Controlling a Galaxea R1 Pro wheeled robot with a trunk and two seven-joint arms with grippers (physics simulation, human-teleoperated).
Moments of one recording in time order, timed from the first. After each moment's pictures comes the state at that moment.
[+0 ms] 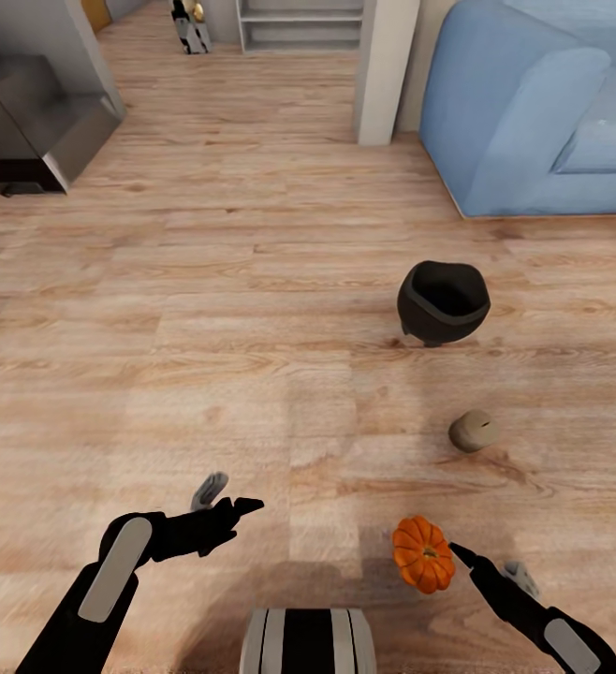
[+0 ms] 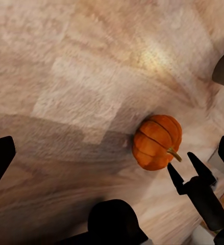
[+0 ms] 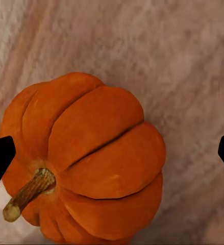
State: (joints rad) left arm -0.38 0.05 -0.01 -1.24 1.05 0.98 0.11; right arm -0.45 -0.29 -0.05 -0.37 -0.93 0.28 0.53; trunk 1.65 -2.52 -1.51
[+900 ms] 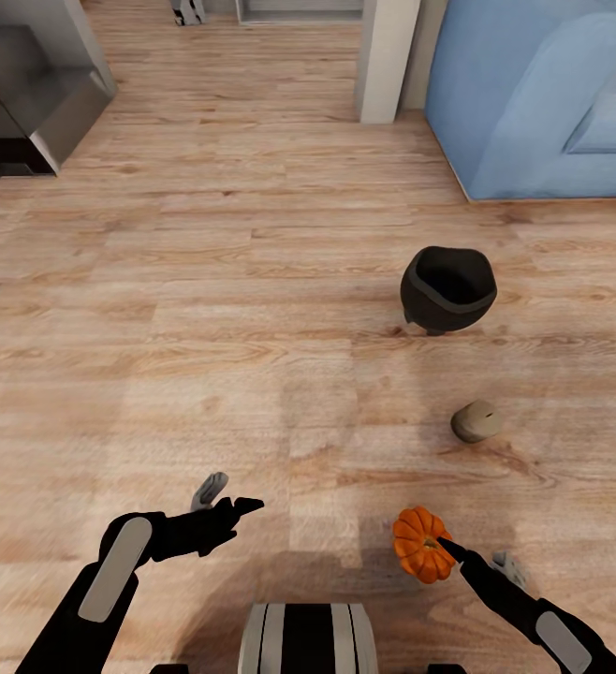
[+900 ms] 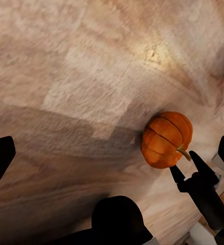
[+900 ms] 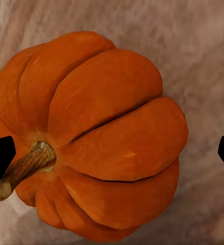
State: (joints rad) left arm -0.38 0.05 -0.01 -1.24 1.05 0.98 0.11; right arm -0.45 -0.28 0.02 -0.40 -0.93 0.27 0.57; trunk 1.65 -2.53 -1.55
